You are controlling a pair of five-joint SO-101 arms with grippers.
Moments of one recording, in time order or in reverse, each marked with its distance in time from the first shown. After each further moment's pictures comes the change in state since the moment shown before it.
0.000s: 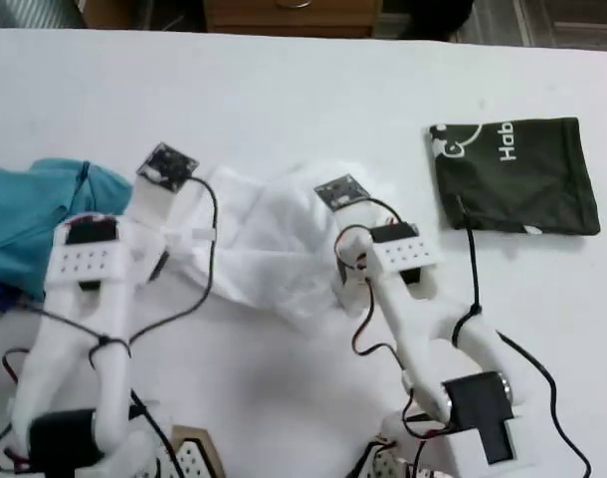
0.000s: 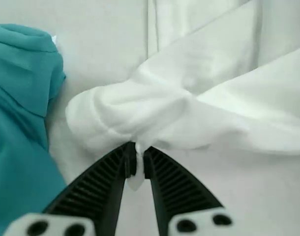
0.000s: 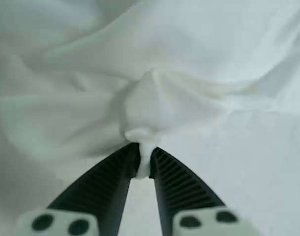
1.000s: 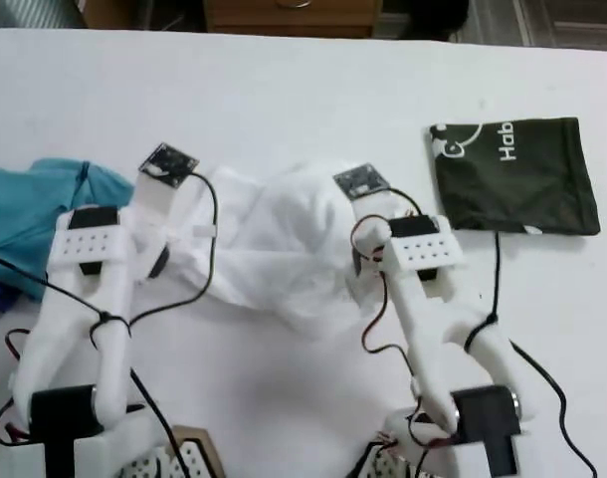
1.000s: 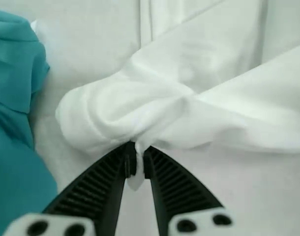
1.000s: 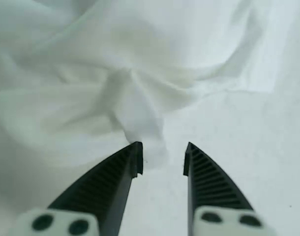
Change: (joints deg) left arm -0.4 4.7 -1.8 1.2 0.0; right arm 3.7 -2.9 -1.5 4.7 0.4
